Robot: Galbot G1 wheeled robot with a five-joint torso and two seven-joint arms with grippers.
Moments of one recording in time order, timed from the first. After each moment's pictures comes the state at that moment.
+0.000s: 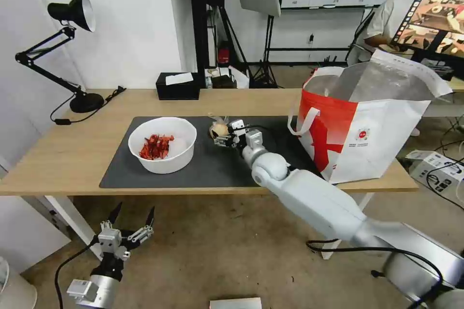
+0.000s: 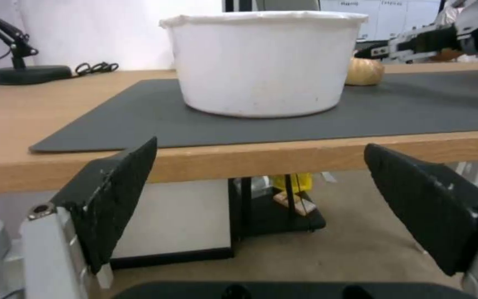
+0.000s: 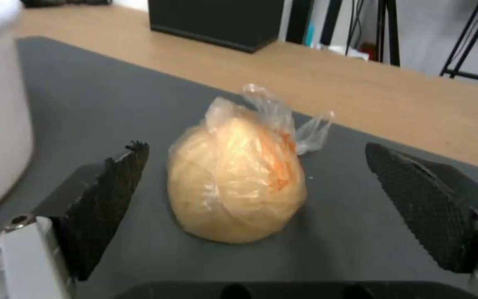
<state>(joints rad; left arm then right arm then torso) 1.74 -1.14 -0.61 -1.91 -0.37 -0.40 0.03 -0.29 1.26 -0.51 1.21 0.75 -0.14 0.25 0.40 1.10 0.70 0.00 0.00</state>
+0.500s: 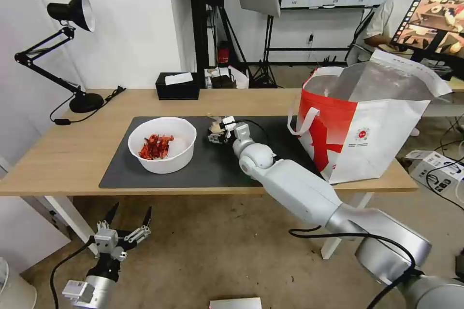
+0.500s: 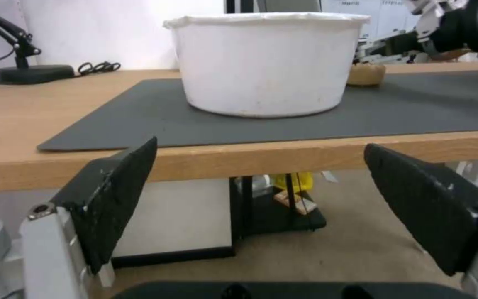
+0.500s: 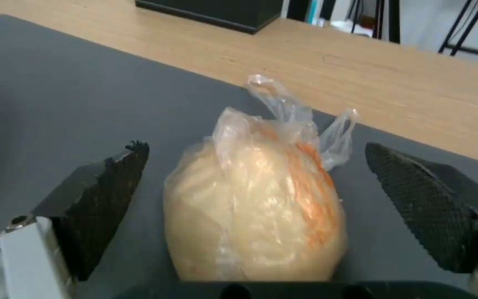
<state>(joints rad) 1.75 -1.14 -0.61 -1.92 -0.38 -0.40 0.04 -0.23 1.37 -0.50 1.06 0.75 -0.22 0.26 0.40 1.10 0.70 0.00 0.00</state>
